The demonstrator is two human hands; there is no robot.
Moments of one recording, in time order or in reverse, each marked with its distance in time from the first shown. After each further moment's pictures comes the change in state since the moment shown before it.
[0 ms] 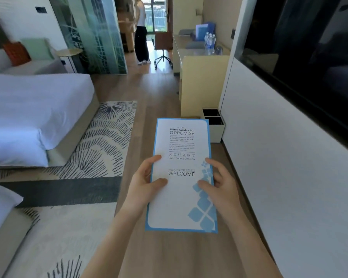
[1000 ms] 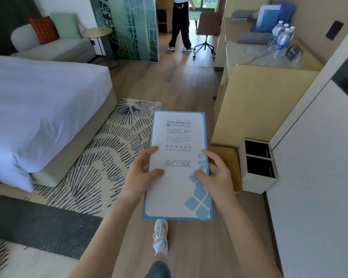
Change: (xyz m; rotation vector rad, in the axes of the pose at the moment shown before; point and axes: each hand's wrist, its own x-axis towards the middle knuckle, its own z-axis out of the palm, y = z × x) left_hand 0.701 0.001 -0.050 -0.026 0.296 -0.072; right_hand 0.746 0.039 0.152 0.038 -0.259 0.083
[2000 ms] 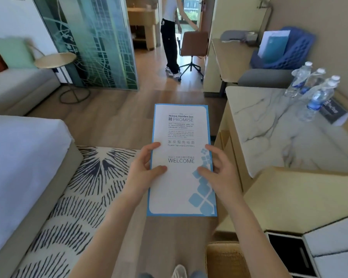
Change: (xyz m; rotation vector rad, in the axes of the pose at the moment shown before) left_hand 0.806 0.125 0.128 0.018 -0.124 0.070; right_hand 0.804 -0.095 0.006 -0.081 0.087 -0.114
